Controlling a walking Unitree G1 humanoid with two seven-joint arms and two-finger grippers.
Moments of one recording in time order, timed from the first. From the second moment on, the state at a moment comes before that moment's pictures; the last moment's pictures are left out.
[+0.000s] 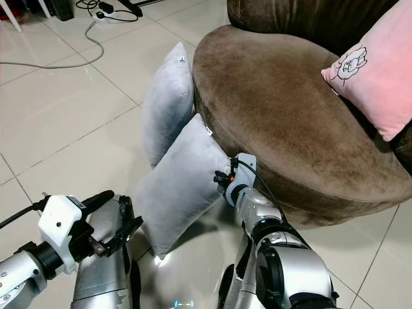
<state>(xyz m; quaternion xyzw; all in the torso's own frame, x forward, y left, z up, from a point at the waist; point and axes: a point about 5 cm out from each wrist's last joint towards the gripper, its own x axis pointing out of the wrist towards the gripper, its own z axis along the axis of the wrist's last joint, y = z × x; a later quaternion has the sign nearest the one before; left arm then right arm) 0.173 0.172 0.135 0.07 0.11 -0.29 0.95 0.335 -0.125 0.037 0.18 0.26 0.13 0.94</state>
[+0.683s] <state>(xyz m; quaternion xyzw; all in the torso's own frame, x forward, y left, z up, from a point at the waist) 0.196 0.167 0.147 0.04 0.03 -0.20 0.98 0.289 -0.142 0.118 0.21 0.08 0.19 0.95</state>
